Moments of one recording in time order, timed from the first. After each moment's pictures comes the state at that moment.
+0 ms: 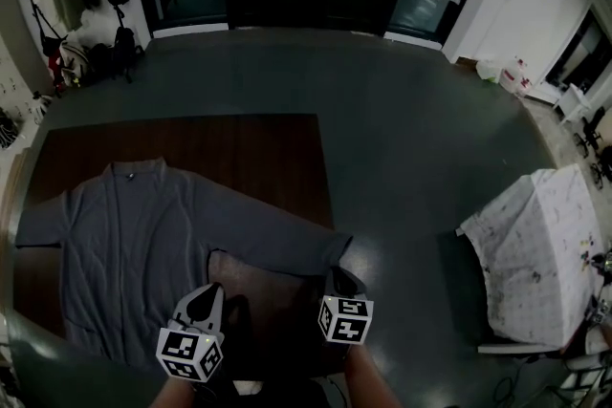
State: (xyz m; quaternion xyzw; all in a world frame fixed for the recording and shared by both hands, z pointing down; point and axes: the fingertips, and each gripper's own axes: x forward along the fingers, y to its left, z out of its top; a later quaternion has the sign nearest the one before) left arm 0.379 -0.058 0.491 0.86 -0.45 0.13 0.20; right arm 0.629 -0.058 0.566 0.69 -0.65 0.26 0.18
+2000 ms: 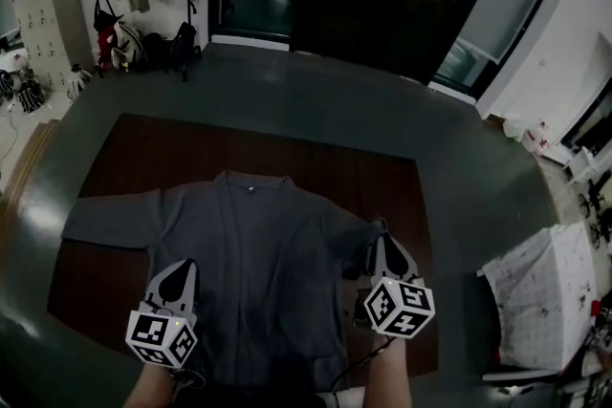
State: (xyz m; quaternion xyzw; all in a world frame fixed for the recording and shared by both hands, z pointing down) left arm -0.030 -0.144 0.425 0.83 -0.54 0.02 0.16; right arm 0.329 -0.179 0.380 0.70 -0.70 0.13 0.06
